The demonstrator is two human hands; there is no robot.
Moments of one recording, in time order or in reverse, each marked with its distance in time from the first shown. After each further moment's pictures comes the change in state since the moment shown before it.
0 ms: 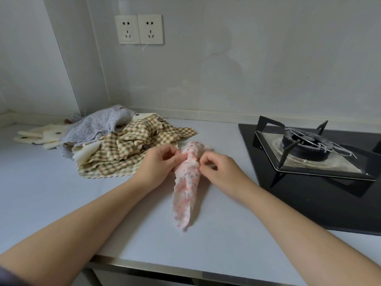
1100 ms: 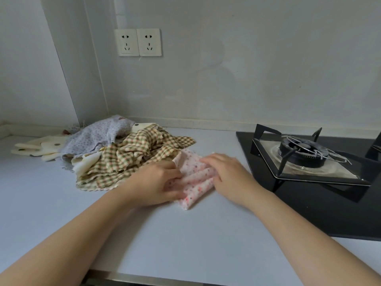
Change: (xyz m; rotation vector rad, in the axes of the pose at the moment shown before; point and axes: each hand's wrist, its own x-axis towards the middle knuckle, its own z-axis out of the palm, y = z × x) left_hand 0.007 -0.012 -0.036 0.919 -0.382 0.576; right_hand 0.009 0.007 -0.018 -0.546 -0.067 -0.106
